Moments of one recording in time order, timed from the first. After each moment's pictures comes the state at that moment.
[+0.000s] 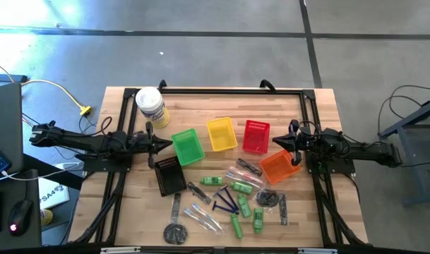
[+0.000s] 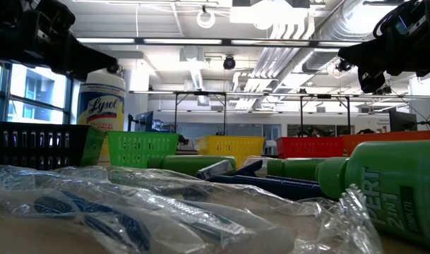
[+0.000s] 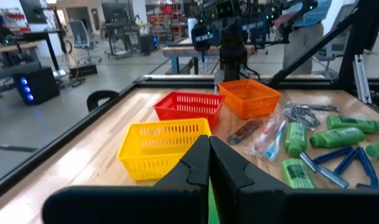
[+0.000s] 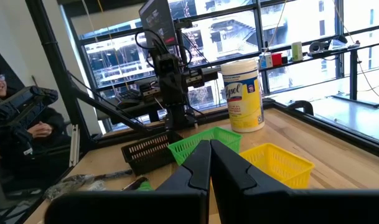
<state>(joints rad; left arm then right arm) -0.12 0.34 0.08 0.27 -0.31 0.04 -0.08 0.05 0.01 0.15 0.02 0.21</state>
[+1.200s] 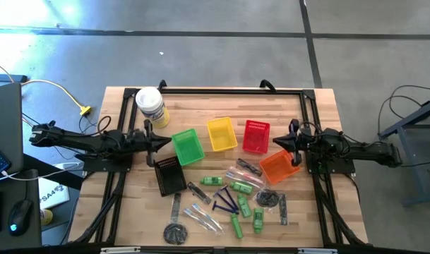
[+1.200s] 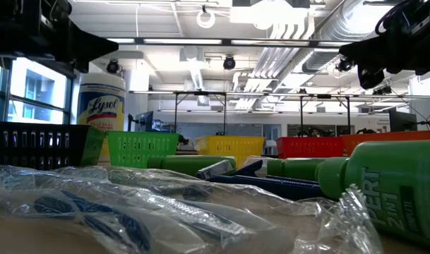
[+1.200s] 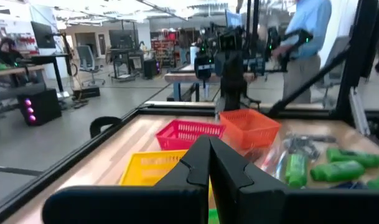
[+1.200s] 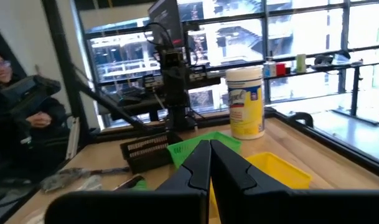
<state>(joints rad) -0.12 0.34 0.08 0.39 -0.31 0.06 -0.08 0.05 0.01 0.16 -0.01 0.13</state>
